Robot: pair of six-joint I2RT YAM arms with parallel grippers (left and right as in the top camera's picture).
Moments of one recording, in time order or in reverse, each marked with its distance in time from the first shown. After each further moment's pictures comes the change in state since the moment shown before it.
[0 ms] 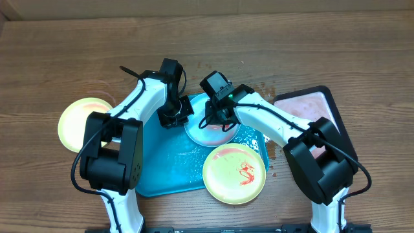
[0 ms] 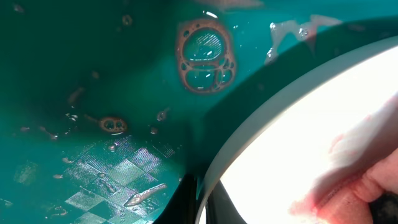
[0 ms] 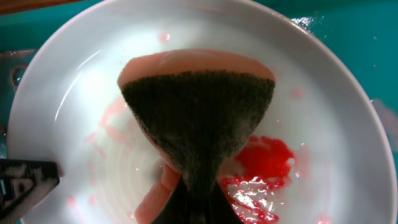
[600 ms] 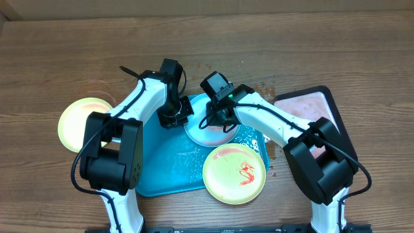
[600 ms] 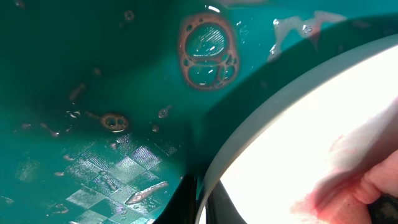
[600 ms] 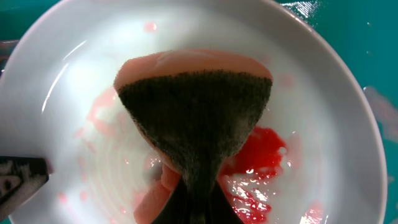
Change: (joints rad) left arm 0.000 0.000 0.000 -0.007 0.000 0.000; right arm 0.000 0.000 0.000 -0.027 0.002 0.002
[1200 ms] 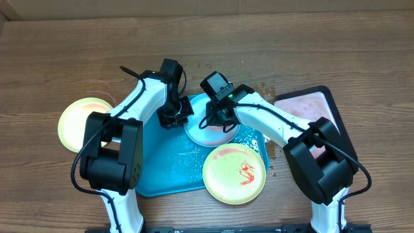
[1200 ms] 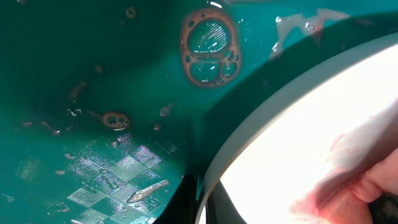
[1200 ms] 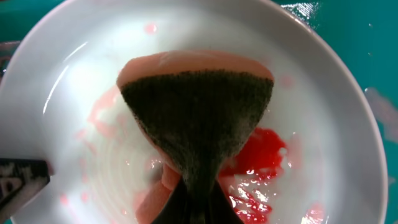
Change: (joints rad) left arm 0.000 0.000 0.000 -0.003 -0.001 0.000; right arm 0.000 0.000 0.000 0.008 0.000 0.001
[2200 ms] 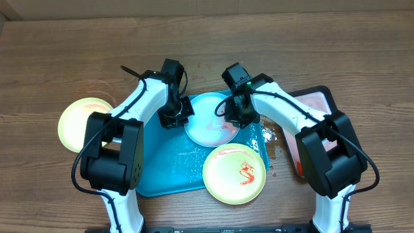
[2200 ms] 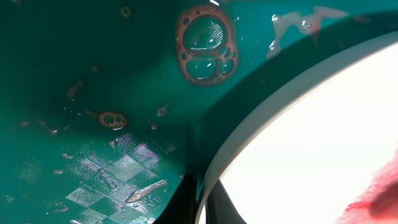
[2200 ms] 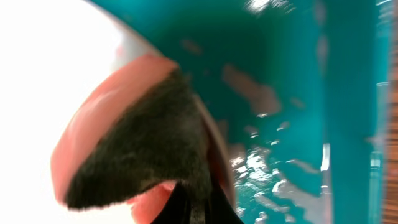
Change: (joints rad) left arm -0.006 0.000 0.000 0.009 -0.010 0.000; right arm -0.137 0.000 0.005 -0.154 -0.108 -0.021
